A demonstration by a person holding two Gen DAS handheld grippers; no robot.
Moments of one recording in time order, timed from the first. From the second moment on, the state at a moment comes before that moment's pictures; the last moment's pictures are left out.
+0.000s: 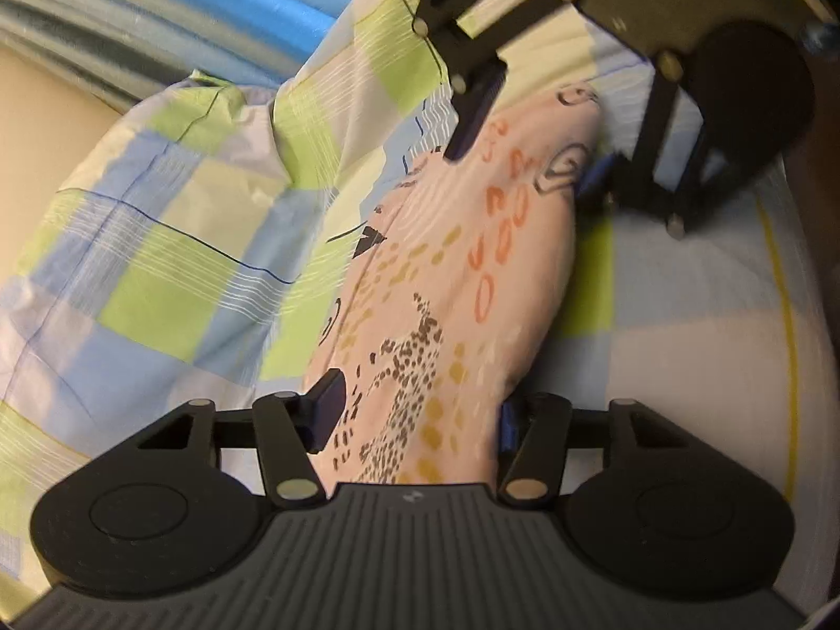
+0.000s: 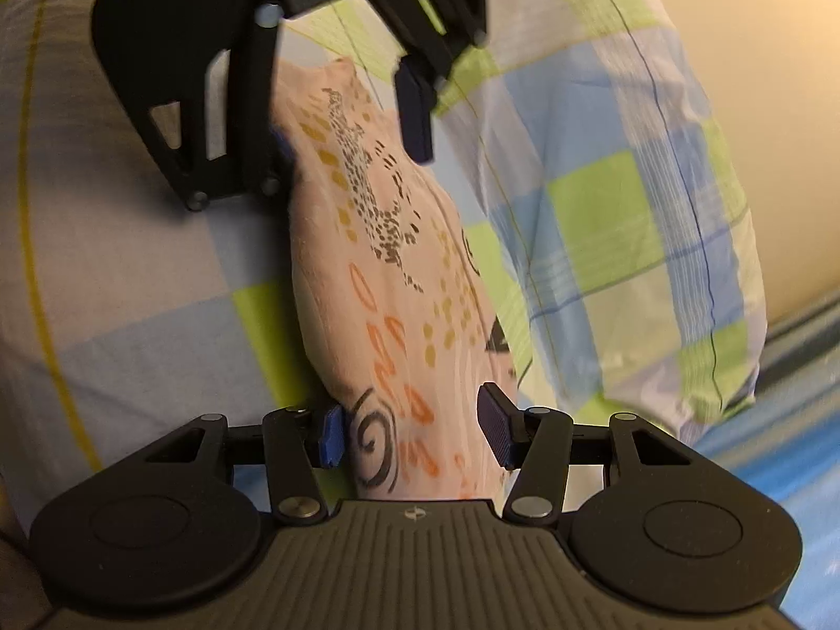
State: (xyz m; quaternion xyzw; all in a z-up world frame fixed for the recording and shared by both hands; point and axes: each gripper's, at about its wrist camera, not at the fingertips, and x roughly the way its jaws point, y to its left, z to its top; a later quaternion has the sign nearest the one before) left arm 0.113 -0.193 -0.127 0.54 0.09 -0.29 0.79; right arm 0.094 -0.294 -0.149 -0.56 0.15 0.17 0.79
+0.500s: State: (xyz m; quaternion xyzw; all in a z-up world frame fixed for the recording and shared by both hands) left arm 0.113 -0.187 -0.134 0.55 0.12 -0.29 0.77; right arm 0.107 -0.305 -0.149 -0.57 0.19 0.16 0.78
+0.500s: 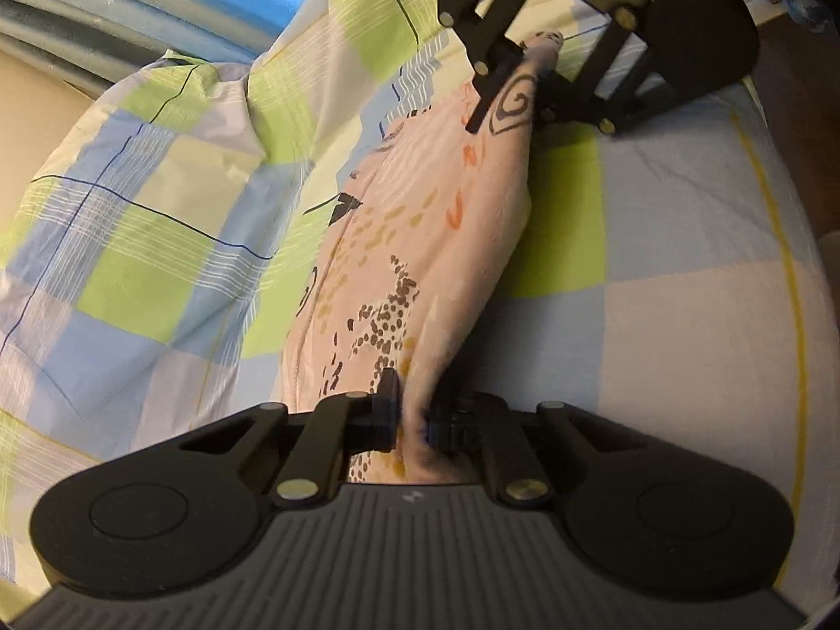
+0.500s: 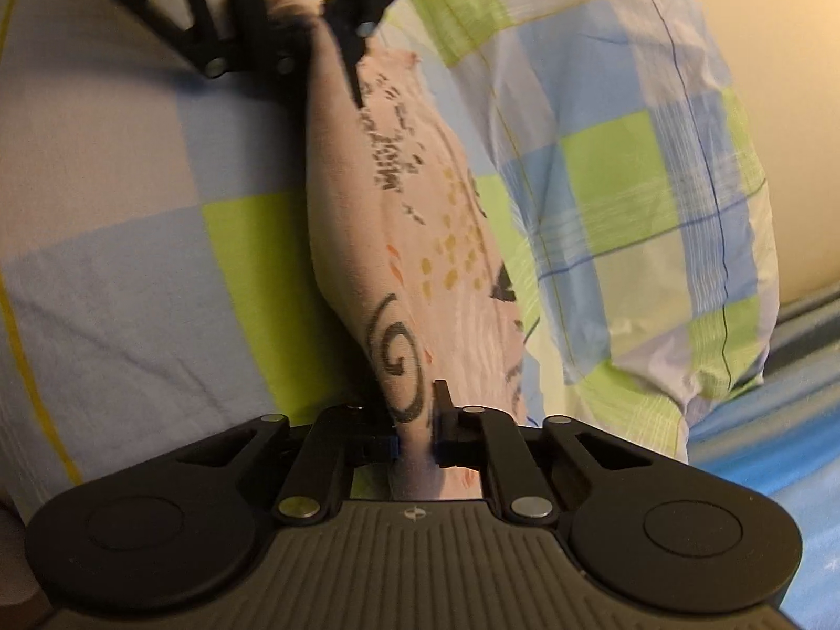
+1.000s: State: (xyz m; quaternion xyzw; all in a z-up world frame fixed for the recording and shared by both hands) left arm 0.064 -0.191 -0.089 0.52 0.03 -0.31 0.79; right arm 0.042 -0.318 -0.067 -0.57 0.19 0.11 0.79
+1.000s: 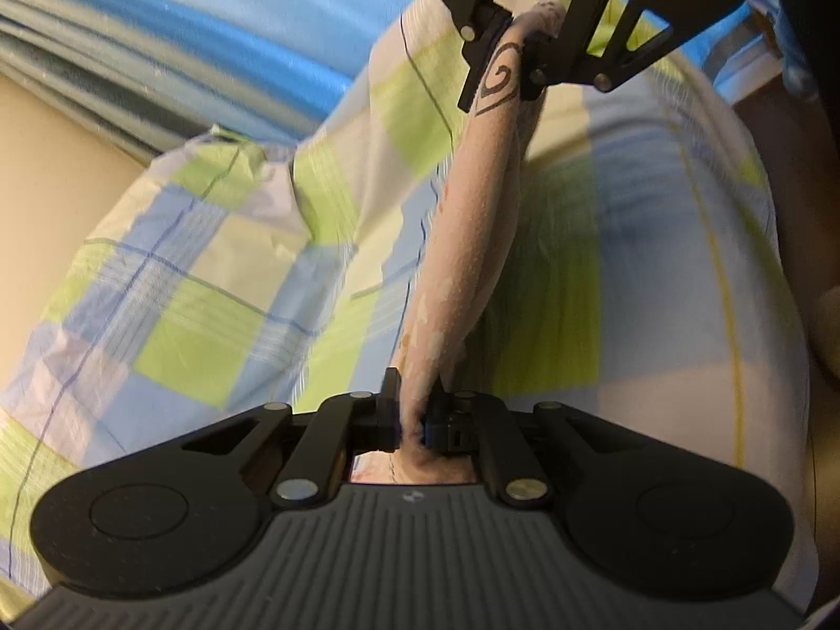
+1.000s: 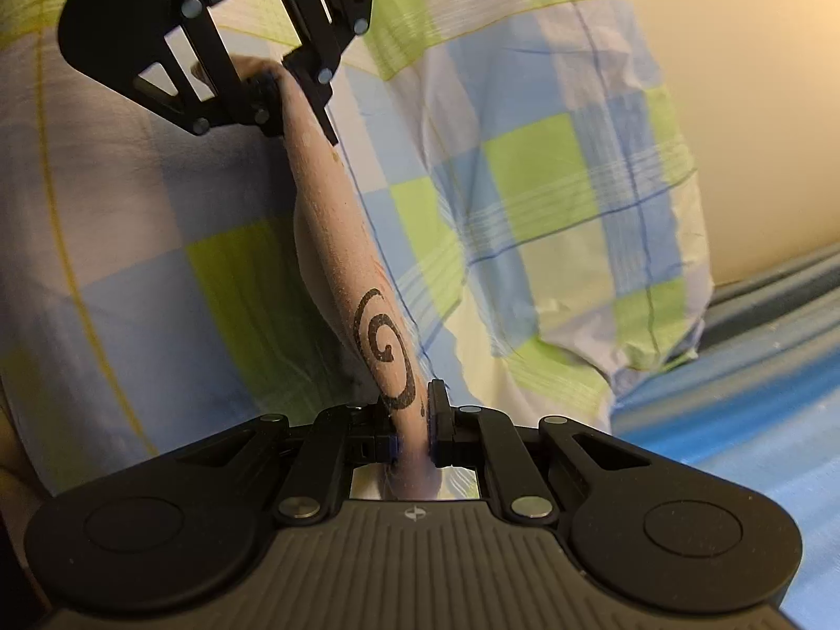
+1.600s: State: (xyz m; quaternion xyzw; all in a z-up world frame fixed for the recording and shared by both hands) left arm -0.028 -0.284 0.022 0.53 -0.12 -0.40 0.74; right arm -0.088 -0.404 0.017 -0.51 0.21 -0.06 0.83
